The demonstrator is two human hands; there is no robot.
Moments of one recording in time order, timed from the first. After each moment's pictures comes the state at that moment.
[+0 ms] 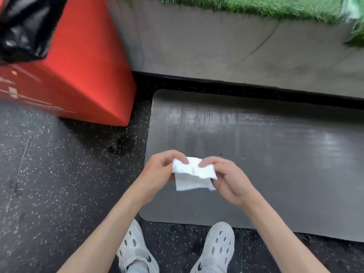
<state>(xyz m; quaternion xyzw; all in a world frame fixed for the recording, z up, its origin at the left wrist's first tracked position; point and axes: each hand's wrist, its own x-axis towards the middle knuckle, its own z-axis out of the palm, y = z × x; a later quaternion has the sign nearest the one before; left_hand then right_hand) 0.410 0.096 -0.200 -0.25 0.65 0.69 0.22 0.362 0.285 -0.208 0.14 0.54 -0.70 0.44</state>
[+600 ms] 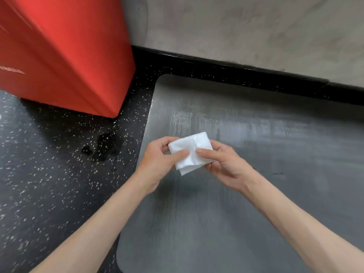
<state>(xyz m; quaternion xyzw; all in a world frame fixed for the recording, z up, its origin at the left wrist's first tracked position) 0.375 0.072 -0.438 -0.30 0.64 0.70 0.09 0.311 0.235 -0.440 0.12 0.54 -0.71 0.43</state>
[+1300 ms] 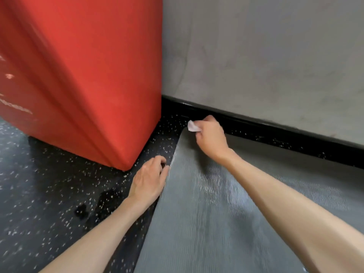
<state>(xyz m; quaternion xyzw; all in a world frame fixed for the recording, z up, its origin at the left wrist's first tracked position) 0.283 -0.054 -0.567 -0.20 0.93 0.29 -0.09 0.108 0.064 -0.530 -0.28 0.92 -0.28 0.01</state>
